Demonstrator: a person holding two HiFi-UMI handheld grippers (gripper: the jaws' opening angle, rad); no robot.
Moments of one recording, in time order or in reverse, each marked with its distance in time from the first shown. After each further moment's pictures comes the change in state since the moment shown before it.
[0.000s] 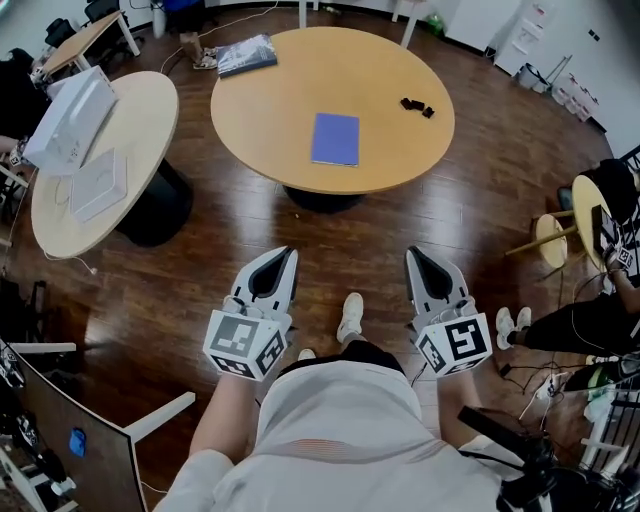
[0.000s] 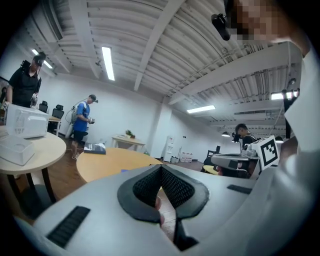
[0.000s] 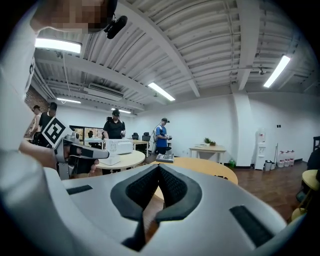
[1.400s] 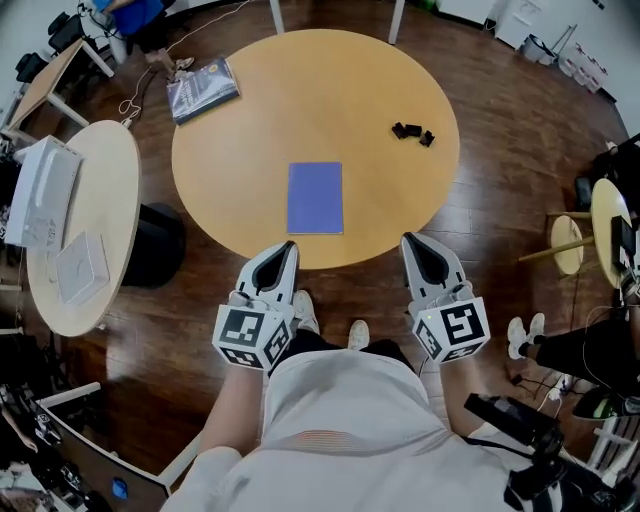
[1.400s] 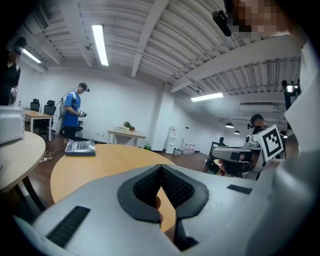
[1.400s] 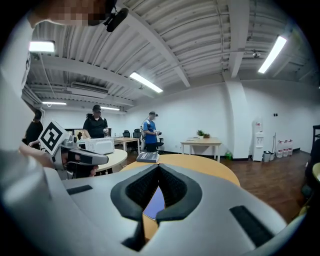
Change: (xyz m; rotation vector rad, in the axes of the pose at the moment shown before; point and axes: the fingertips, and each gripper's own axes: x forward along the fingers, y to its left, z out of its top) left arm 0.285 0.096 0.022 0.030 0.127 -0.002; right arm 0.212 -0.205 -0.020 0.089 0.070 -0.058
